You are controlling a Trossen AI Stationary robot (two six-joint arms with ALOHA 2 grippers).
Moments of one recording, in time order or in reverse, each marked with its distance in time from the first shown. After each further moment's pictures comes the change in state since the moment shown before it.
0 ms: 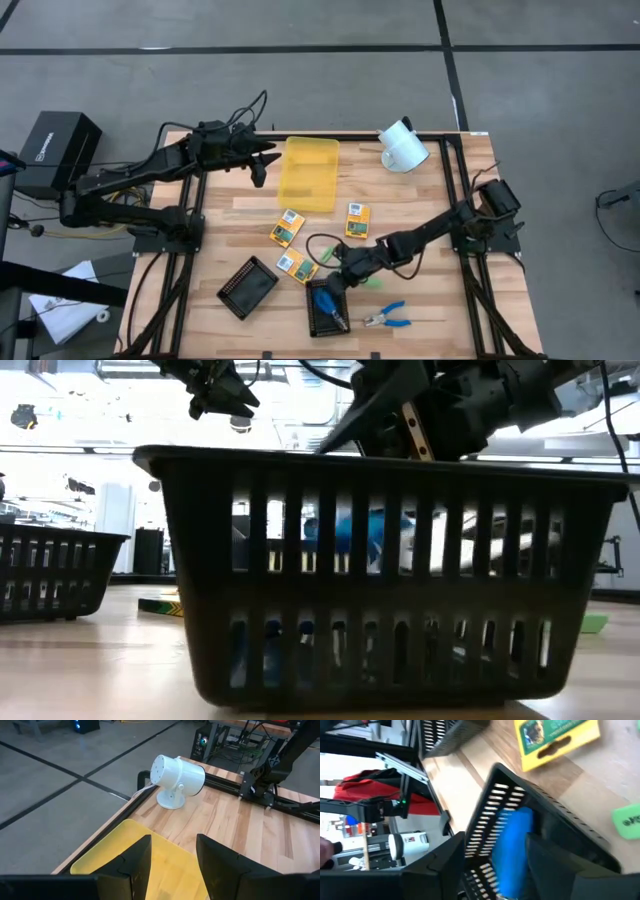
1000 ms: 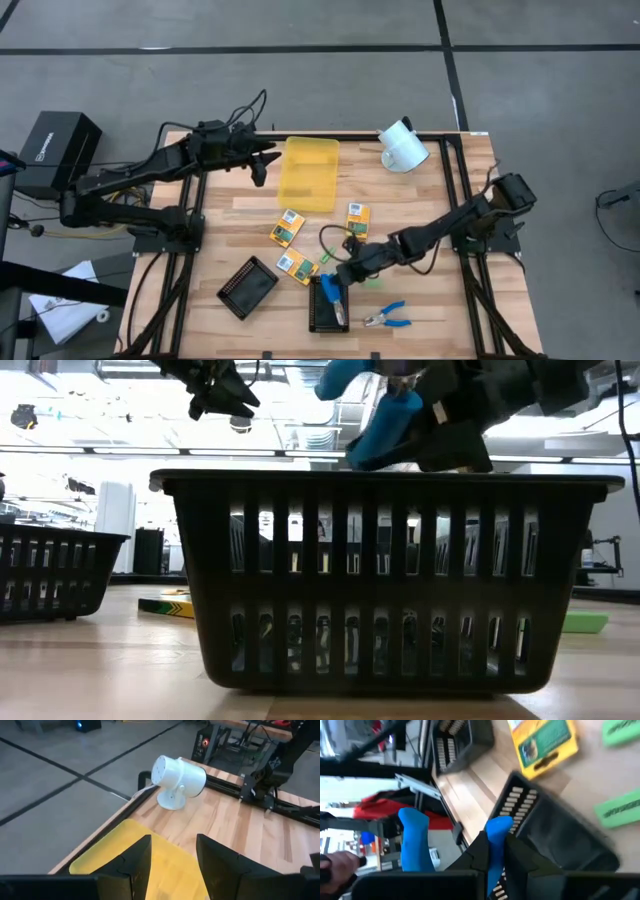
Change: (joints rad) left arm 0.000 0.001 0.000 0.009 0.000 -0.013; right arm 0.024 -0.110 -0.067 -0.014 0.089 0.080
